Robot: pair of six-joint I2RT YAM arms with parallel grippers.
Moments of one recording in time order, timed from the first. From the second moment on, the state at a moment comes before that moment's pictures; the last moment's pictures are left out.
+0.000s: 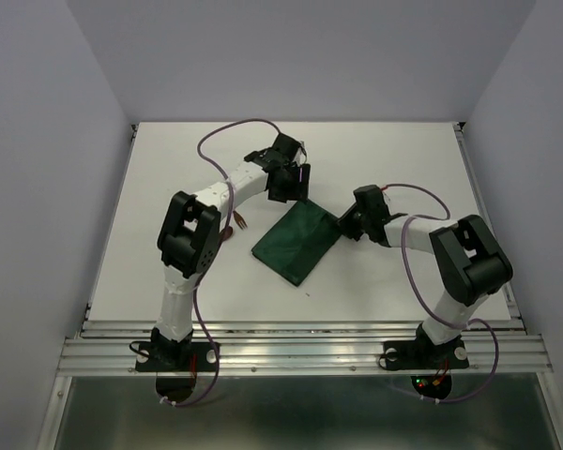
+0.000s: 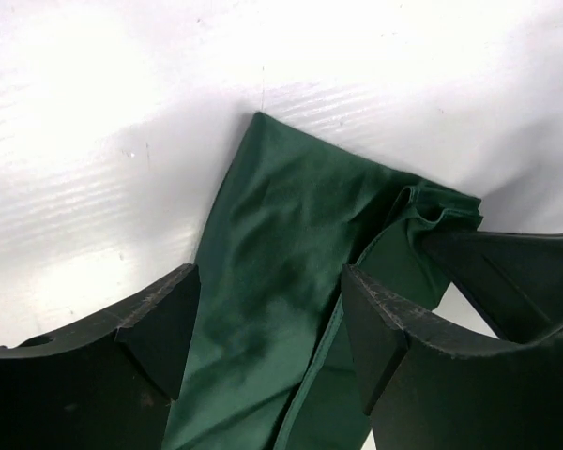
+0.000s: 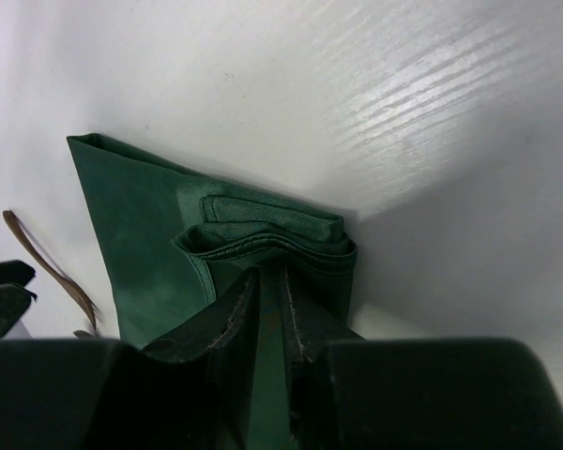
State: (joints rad) left arm -0.59 2.09 1.71 -0.62 0.08 -0.44; right arm 0.41 1.72 0.83 0.08 0.04 1.13
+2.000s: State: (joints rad) left arm -0.56 2.36 1.96 -0.67 0.29 -0.32; right arm 0.41 1.70 0.99 -0.14 0.07 0.85
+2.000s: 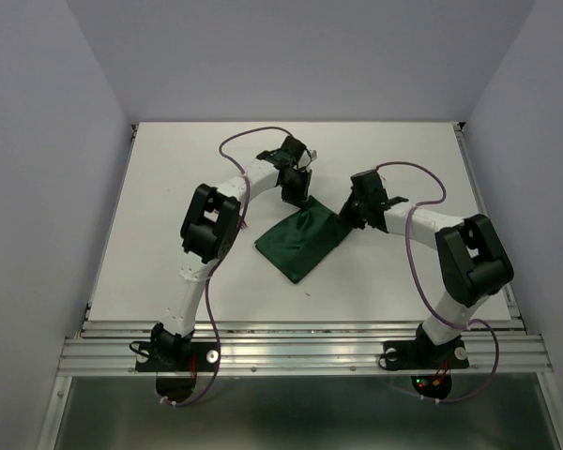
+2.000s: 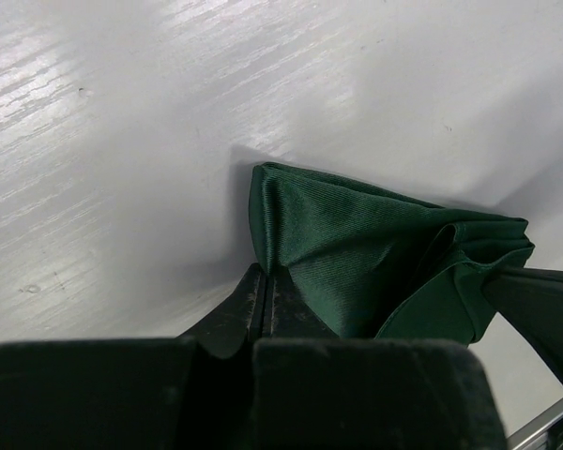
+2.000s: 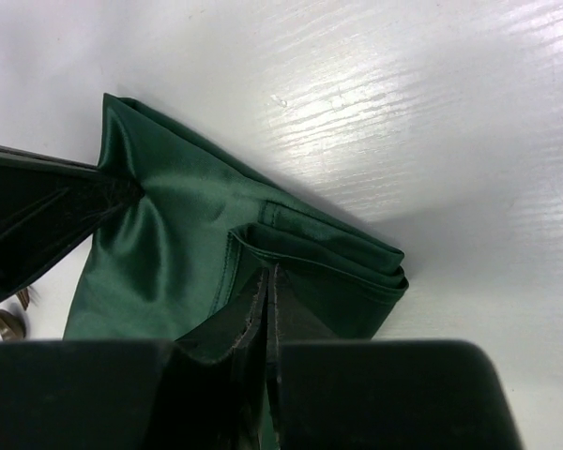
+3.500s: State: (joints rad) left arm -0.57 2.22 1.95 -0.67 0.32 -0.33; right arm 0.41 1.84 1.03 -0.04 0.09 0.99
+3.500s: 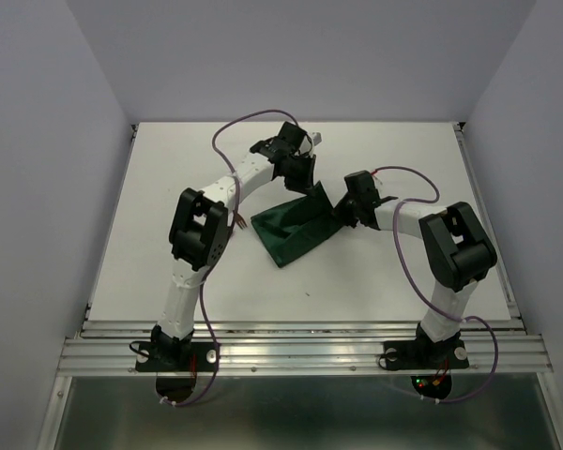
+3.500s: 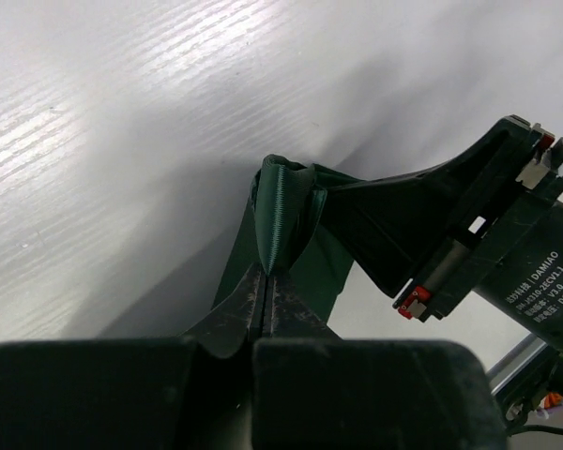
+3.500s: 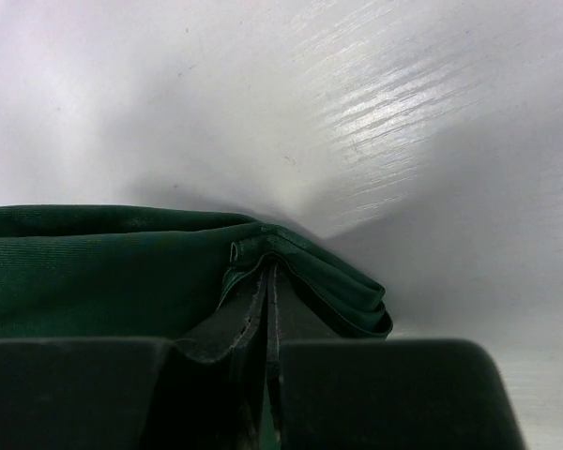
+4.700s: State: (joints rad) left arm -0.66 2.21 1.87 -0.64 0.31 -0.36; right arm 0.41 1.86 1.03 0.00 0.07 1.13
